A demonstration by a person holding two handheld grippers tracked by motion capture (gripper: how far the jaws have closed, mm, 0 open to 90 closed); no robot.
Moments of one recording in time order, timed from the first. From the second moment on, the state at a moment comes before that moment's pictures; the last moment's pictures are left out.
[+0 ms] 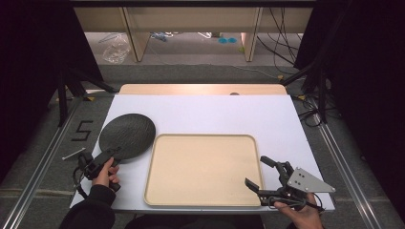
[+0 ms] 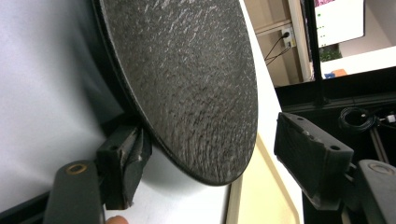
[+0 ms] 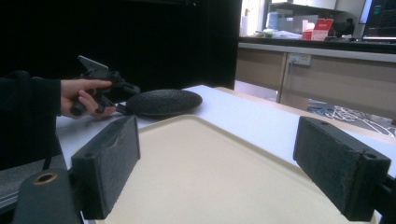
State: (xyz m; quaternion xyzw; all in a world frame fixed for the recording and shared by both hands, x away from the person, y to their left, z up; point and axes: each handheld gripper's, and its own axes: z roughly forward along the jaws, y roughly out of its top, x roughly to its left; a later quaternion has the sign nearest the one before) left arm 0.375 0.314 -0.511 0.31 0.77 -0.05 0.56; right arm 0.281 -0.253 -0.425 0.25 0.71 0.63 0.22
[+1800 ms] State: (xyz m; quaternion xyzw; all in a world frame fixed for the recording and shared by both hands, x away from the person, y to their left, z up) left arm 0.376 0.319 -0.535 0.21 0.80 -0.11 0.55; right arm 0.283 -0.251 -0.426 0.23 0.70 0.63 0.22
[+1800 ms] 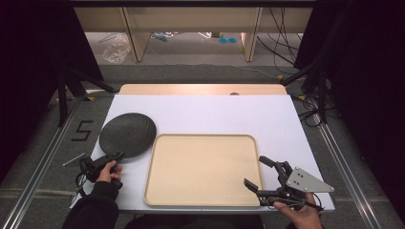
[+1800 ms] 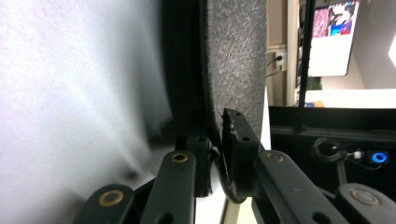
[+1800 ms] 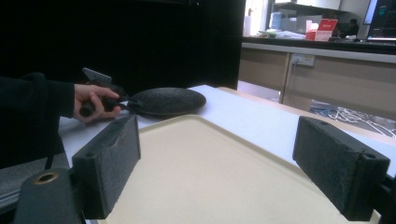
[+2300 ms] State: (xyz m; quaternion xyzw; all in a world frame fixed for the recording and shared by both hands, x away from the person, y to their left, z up) left arm 0.377 0.318 -0.532 0.19 0.80 -0.11 0.56; right arm 0.283 -0.251 -0.426 0.24 0.70 0.64 0.22
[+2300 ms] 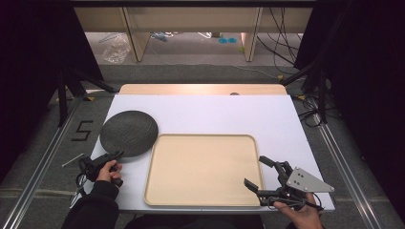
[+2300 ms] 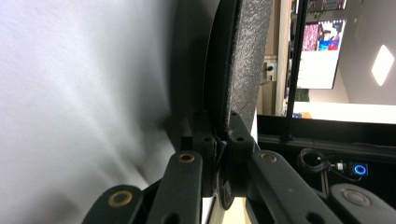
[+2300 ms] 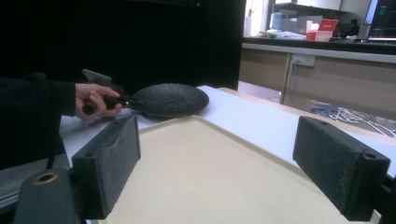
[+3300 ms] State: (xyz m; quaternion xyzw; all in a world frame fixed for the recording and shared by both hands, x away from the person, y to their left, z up) left arm 0.378 0.302 -0.516 0.20 0.77 -0.15 0.59; right arm 0.283 -0.251 -0.426 0.23 0.70 0.64 0.22
